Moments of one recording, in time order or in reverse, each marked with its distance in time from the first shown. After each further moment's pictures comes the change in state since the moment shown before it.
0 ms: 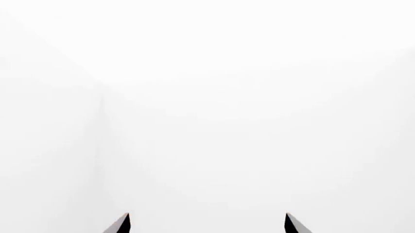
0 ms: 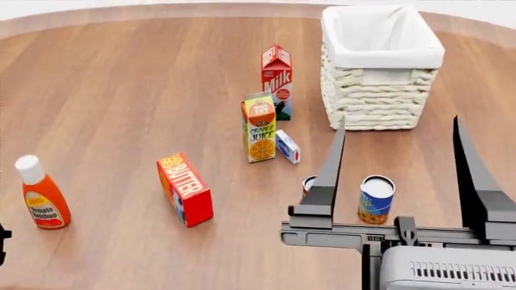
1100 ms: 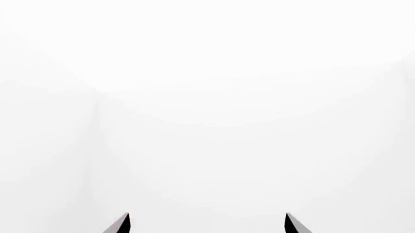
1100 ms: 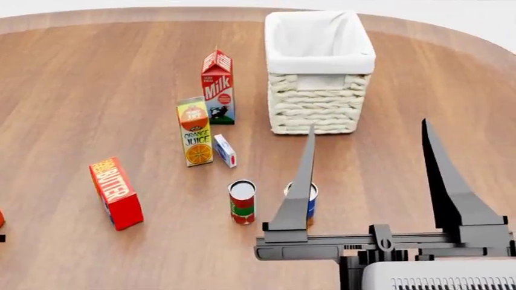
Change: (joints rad) left arm 0.022 -0.030 0.024 0.045 -0.015 0.008 -0.053; right arm -0.016 0.036 -0.068 0.000 0.059 -0.055 0.017
